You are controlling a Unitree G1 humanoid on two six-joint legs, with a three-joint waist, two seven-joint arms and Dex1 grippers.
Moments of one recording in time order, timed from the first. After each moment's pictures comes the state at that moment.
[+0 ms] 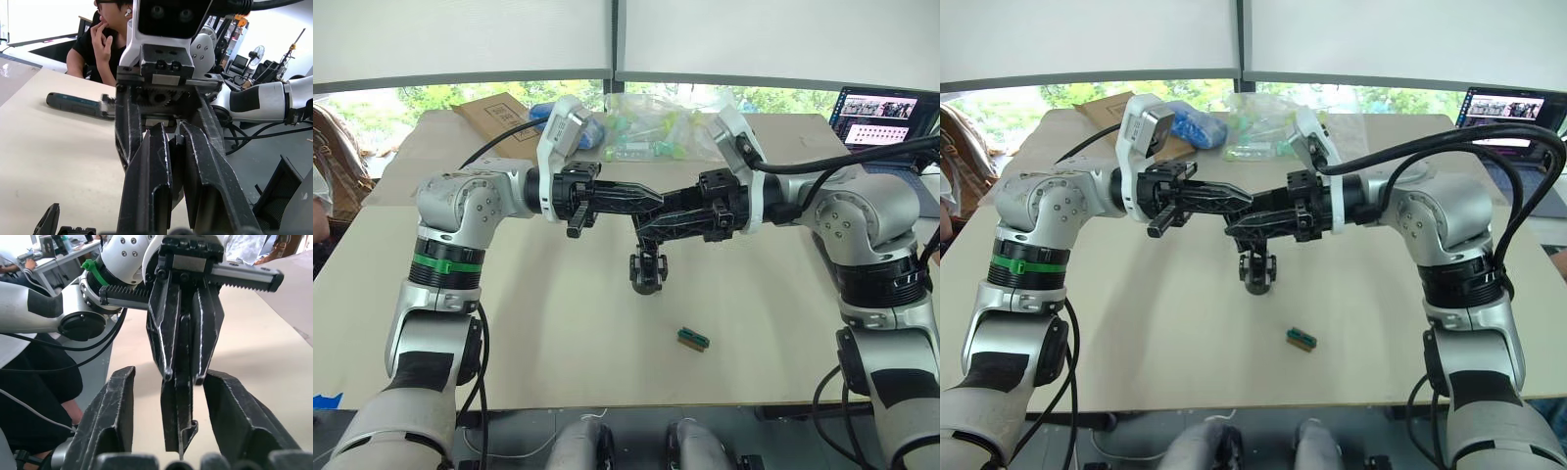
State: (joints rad) left arm -1.05 0.54 -0.07 0.19 -0.73 0.92 -1.35; right arm -1.01 -0.62 0.12 -0.05 0.69 0.97 1.19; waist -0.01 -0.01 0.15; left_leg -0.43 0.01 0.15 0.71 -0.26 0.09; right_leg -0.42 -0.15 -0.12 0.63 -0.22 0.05
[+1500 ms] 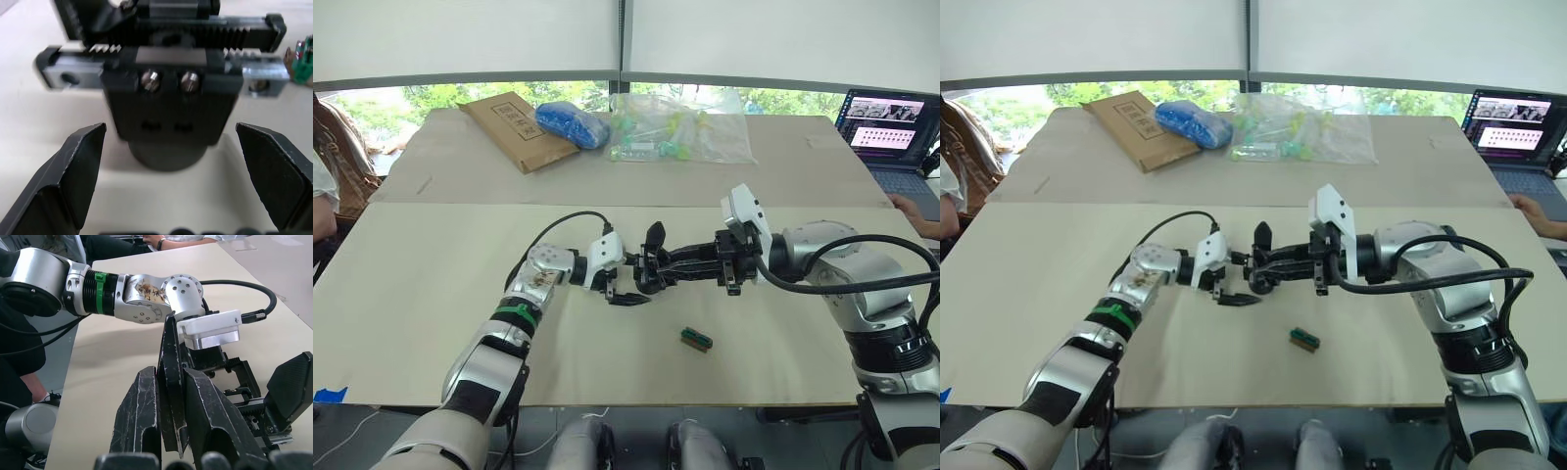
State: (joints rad) left arm -0.85 0.27 -0.25 0.89 -0.08 -0.22 -1.24; right arm -0.63 -0.68 0.11 -0.22 0.55 0.65 1.17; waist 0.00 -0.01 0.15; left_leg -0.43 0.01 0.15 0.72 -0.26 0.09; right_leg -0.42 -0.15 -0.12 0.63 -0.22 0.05
